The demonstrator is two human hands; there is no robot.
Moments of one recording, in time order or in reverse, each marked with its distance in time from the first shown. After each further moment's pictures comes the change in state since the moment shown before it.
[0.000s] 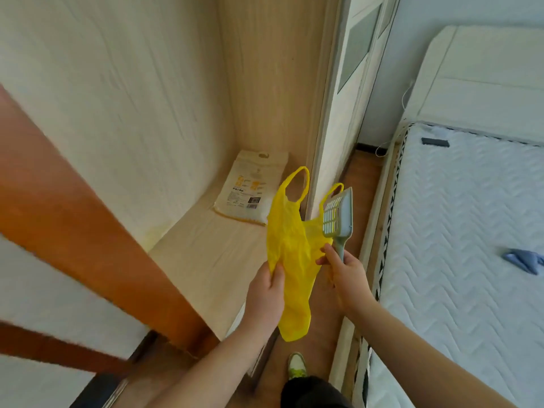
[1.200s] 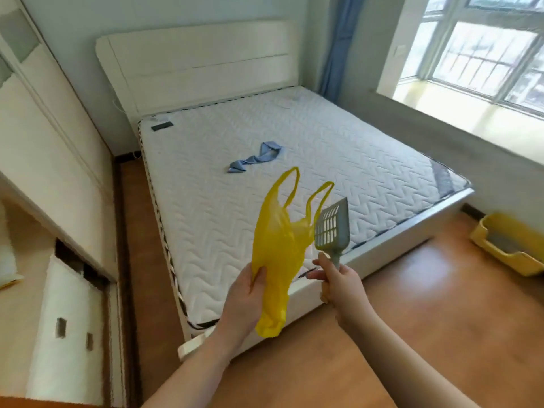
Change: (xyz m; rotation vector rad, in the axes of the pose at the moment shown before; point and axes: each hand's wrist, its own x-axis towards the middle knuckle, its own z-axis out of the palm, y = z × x) left_hand -0.435 0.029 0.261 0.056 -0.866 0.326; right_hand -0.502 0.136 -0.381 0.410 0.828 0.040
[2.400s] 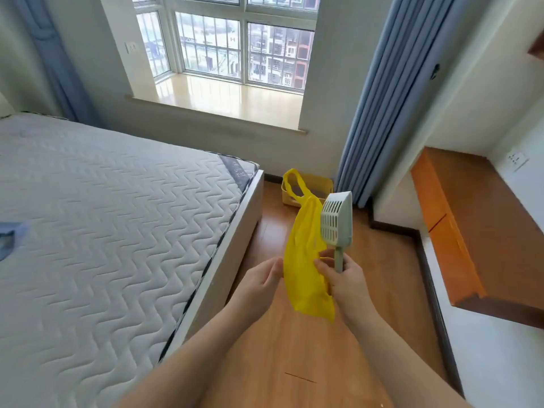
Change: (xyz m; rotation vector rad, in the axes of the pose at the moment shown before) left_hand 0.155 0.135 0.476 0.016 -1.074 0.408; right_hand 0.100 -0.091 -0.409 0.088 0.855 -0.253
